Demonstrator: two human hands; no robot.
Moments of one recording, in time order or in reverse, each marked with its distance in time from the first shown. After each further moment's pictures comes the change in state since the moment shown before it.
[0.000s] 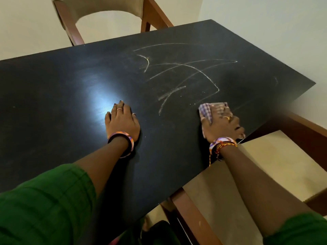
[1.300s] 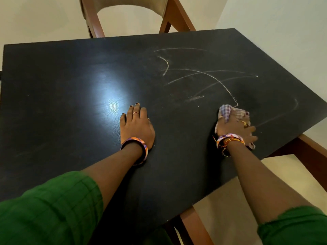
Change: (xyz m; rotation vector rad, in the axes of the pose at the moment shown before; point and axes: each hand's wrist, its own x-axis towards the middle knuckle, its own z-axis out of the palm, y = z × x) left_hand -0.002 0.002 -0.004 0.010 -0.039 -0.014; right_hand 0.016 -0.051 -0.033 0.114 -0.002 0.198
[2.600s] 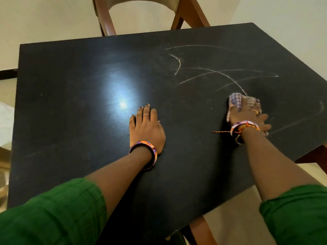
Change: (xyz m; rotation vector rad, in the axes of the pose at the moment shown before) left_hand 0.002 -0.001 0.001 0.003 -0.017 -0.006; right_hand 0.051 -0.045 0.025 0.143 0.061 -0.361
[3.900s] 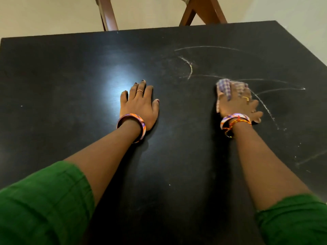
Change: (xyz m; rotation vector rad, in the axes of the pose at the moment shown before) left_hand 0.128 -0.029 -0.009 0.077 -0.002 0.042; right_hand 0.061 -0.070 0.025 -0.252 -0.087 0.090
